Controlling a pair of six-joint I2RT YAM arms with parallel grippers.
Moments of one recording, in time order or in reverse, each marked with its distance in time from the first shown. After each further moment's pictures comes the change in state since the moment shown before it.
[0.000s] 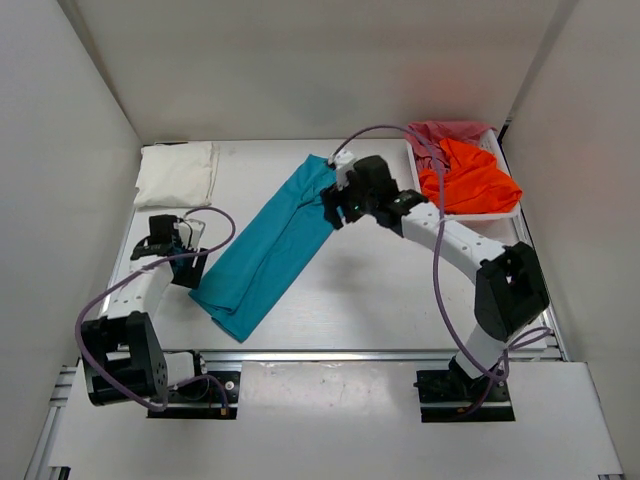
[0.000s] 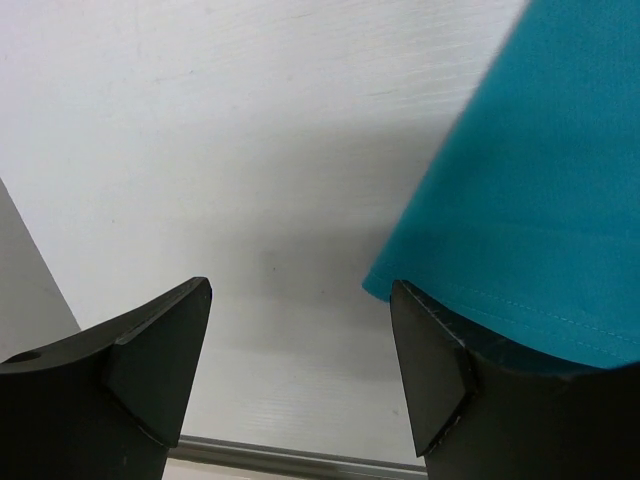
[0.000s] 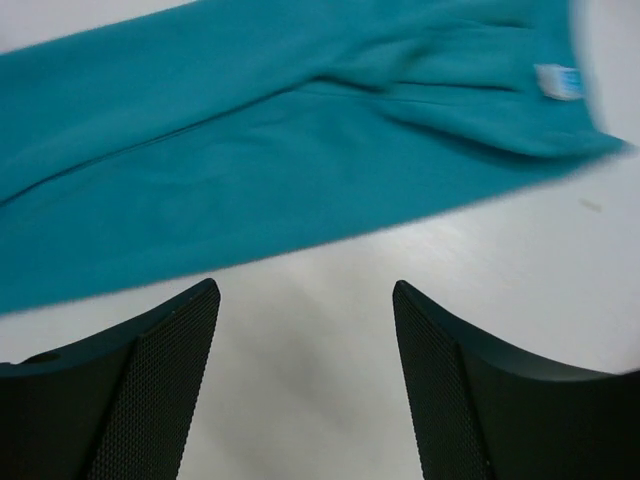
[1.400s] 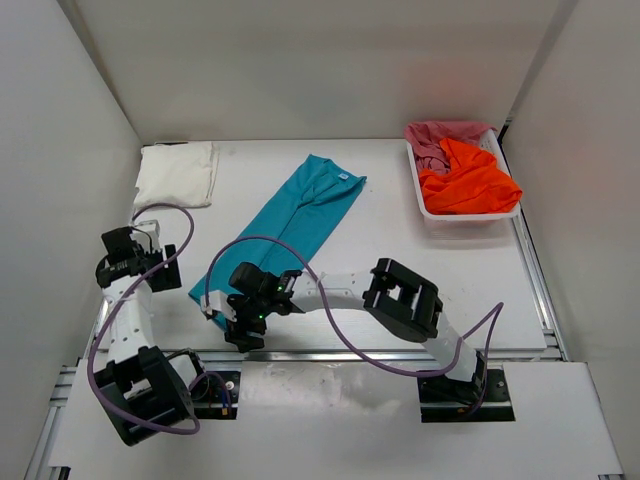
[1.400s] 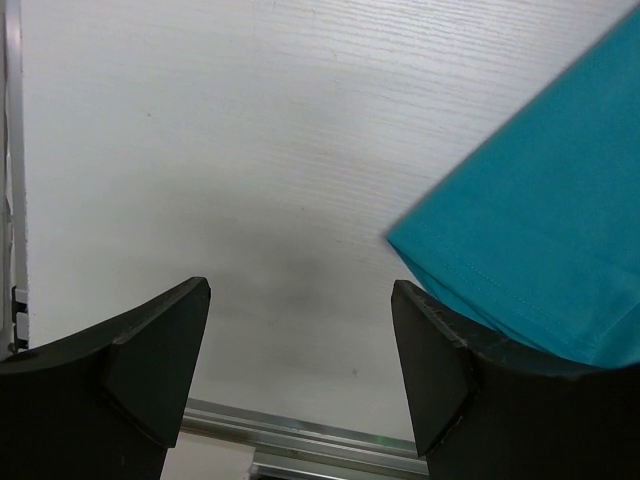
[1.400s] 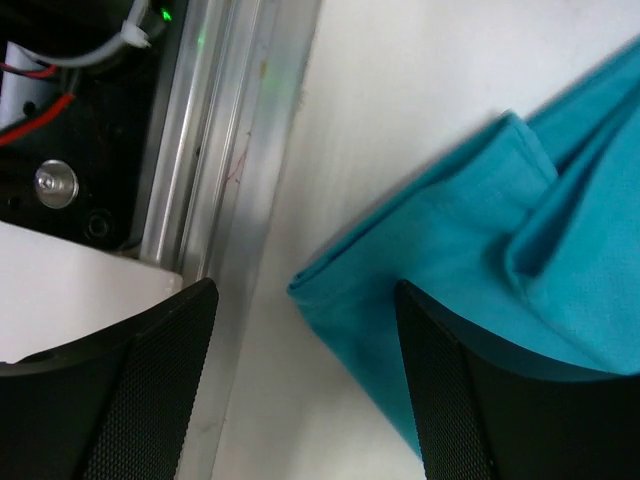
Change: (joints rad) left arm 0.322 -0.219 0.006 -0.113 0.213 -0.190; right arm 0.674 0.491 0.216 0.037 -0.428 -0.311
